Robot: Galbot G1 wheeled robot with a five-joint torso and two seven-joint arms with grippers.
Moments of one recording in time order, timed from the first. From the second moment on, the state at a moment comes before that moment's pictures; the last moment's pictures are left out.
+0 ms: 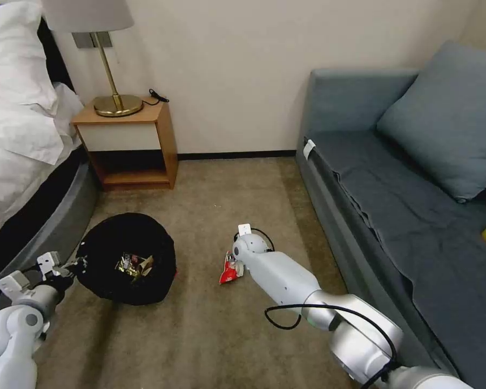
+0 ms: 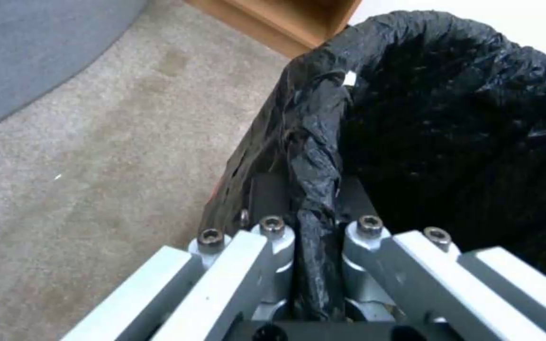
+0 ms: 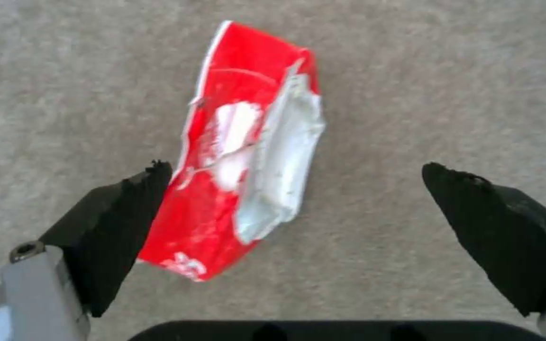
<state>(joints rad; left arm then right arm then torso) 1.27 -1.15 -0.96 -1.62 -0.83 0.51 0.12 -0.37 1.61 -0.35 0.67 0.94 -0.64 0.47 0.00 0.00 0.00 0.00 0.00</state>
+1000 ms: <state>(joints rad) 1.27 -1.13 -0.95 -1.58 -0.82 0.48 0.14 -0.43 1.61 -0.37 0.59 0.76 -0.53 0.27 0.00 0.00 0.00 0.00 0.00</state>
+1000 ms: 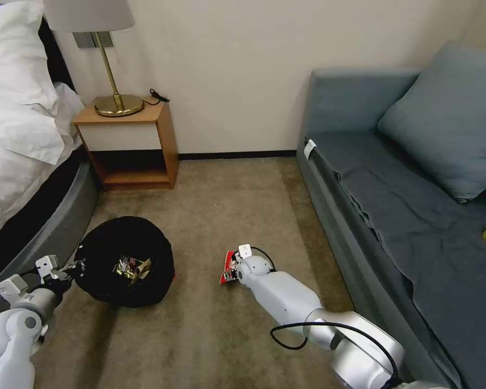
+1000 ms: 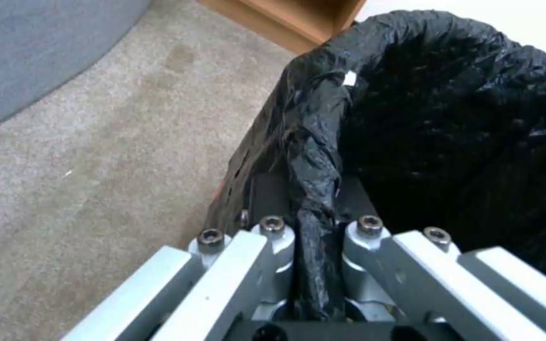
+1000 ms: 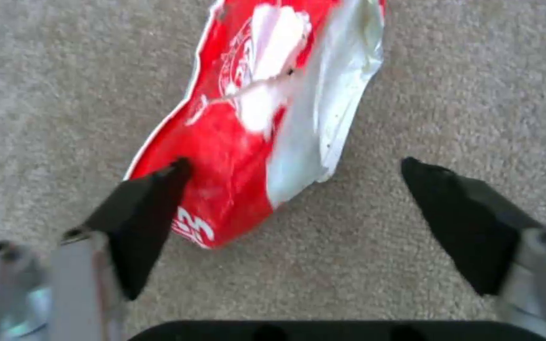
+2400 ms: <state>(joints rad) 1.27 -1.15 -0.94 -1.59 -0.80 0.48 0.15 -0.40 1.61 -0.37 0.75 0.81 -0.45 0.33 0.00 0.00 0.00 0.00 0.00</state>
